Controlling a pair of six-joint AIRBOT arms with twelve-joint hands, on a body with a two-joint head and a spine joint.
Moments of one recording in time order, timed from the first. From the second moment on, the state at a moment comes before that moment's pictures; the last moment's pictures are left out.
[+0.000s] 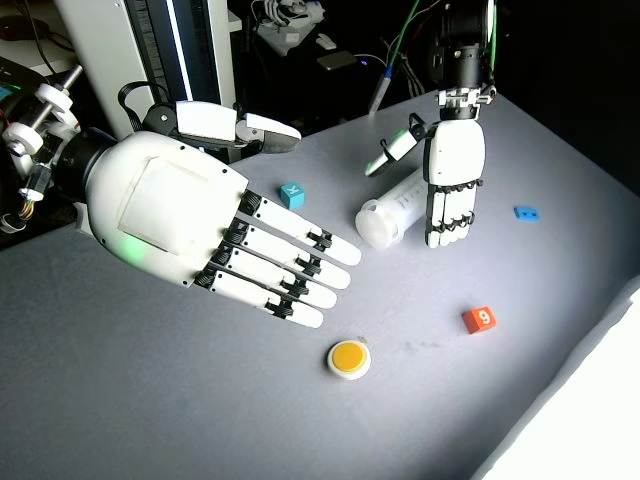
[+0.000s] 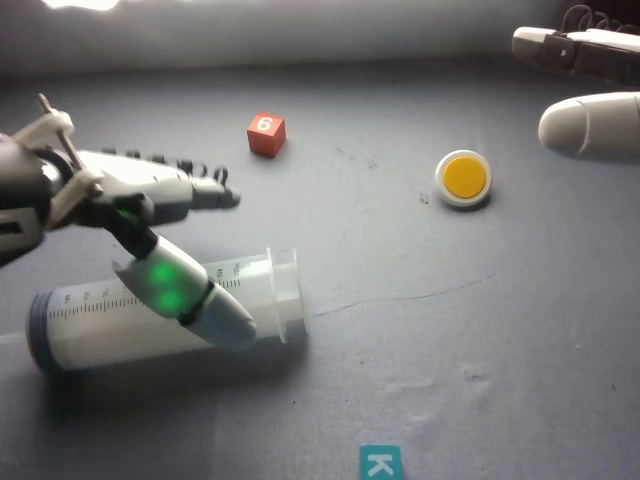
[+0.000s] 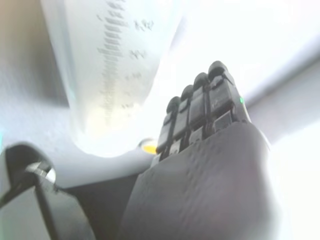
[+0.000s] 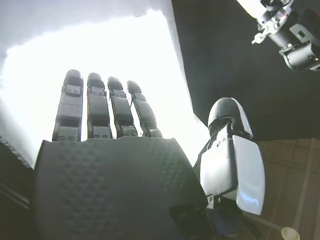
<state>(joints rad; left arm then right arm) 0.47 -0.91 0.96 0.68 0.32 0.06 -0.45 -0.61 0.78 -0.07 0.41 -0.27</state>
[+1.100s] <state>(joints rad) 0.44 -0.70 1.20 1.20 -1.05 0.10 -0.45 -0.61 0.78 -0.09 0.42 -0.27</state>
